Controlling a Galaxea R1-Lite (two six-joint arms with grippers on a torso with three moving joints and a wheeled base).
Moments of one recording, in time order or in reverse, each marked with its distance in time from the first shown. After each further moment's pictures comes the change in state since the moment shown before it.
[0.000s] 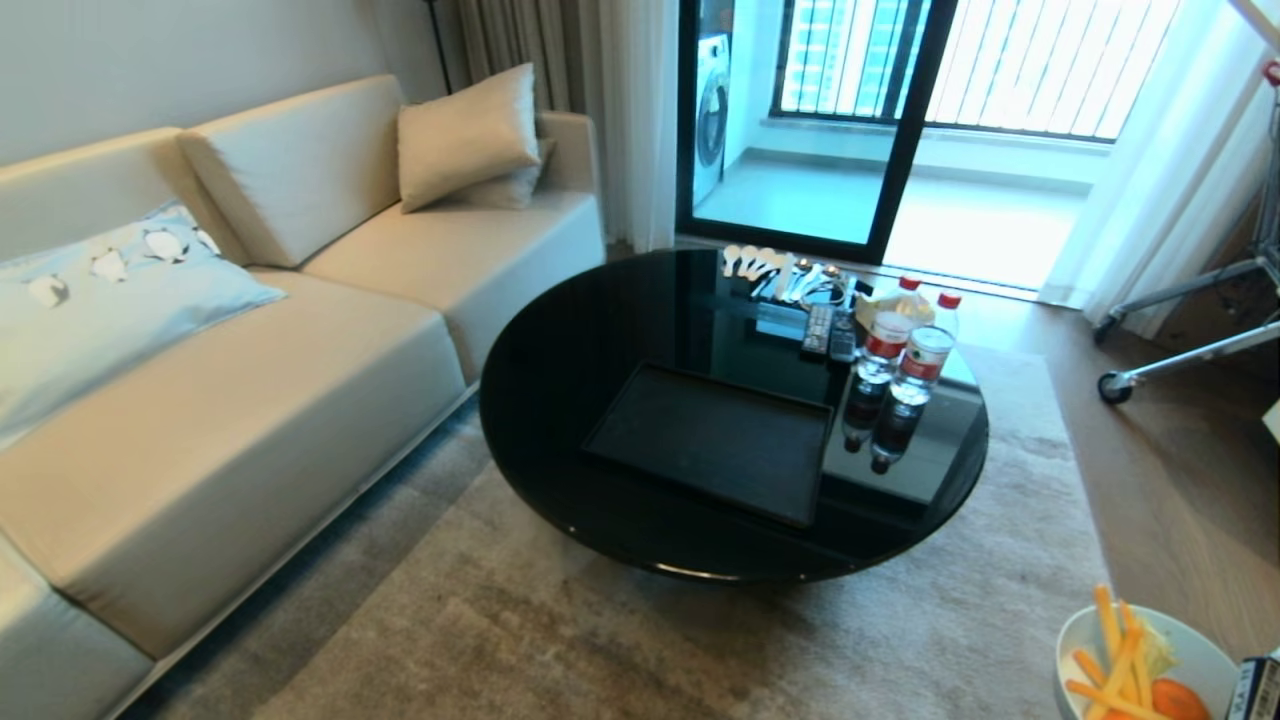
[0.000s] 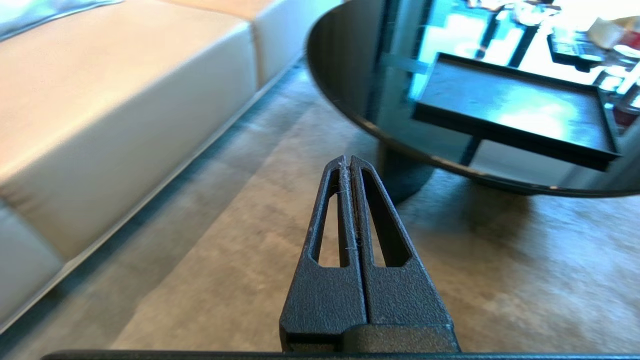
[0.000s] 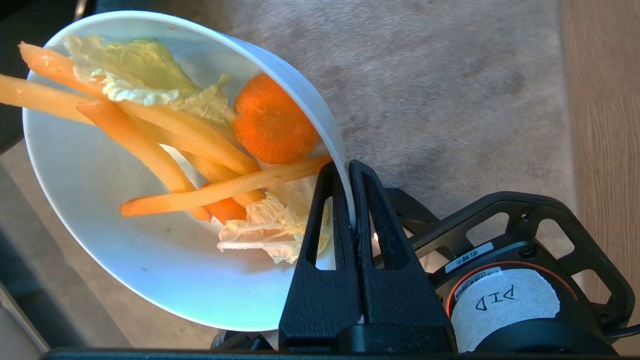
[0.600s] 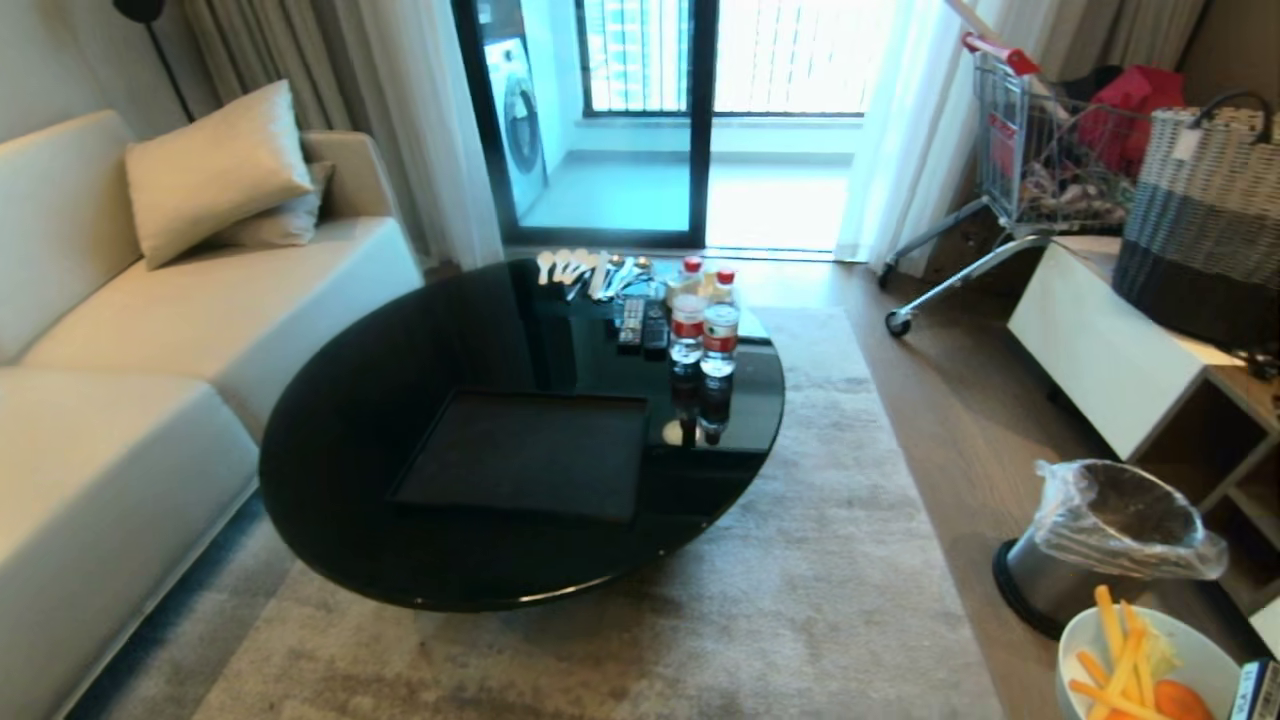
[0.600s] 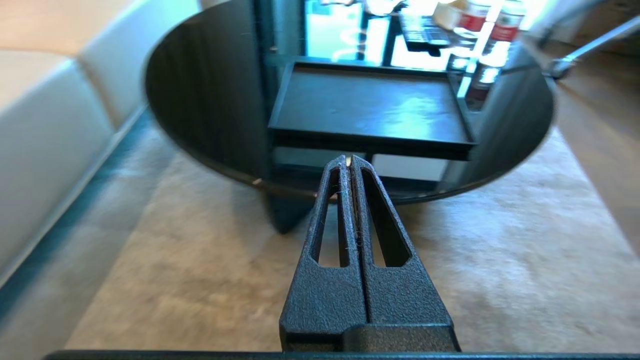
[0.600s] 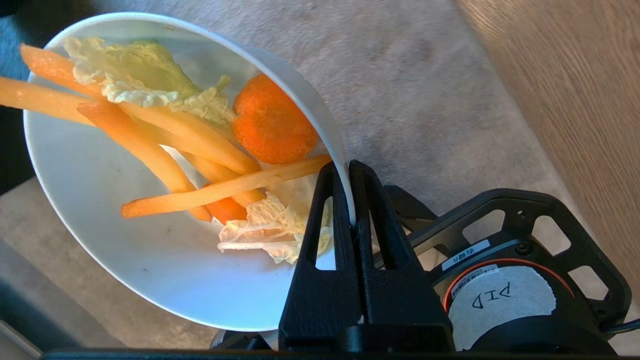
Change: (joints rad) left arm 0.000 0.000 0.000 0.000 0.000 0.000; right arm 0.000 -0.001 0.004 0.002 0.002 0.001
